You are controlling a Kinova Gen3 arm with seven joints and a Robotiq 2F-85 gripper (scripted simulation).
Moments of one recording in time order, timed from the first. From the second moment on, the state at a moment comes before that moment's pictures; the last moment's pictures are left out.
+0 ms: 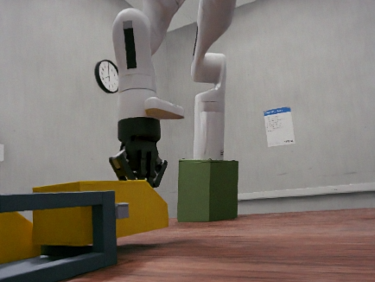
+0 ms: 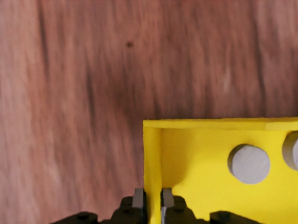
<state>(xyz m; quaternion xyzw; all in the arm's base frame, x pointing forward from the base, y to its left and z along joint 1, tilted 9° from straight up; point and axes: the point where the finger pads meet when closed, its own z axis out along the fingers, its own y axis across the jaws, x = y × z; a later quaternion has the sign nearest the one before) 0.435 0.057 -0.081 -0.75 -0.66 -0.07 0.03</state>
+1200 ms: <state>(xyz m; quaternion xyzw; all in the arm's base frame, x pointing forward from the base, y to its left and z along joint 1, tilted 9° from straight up) 0.447 0.056 -0.081 -0.75 -0.66 -0.07 0.04</state>
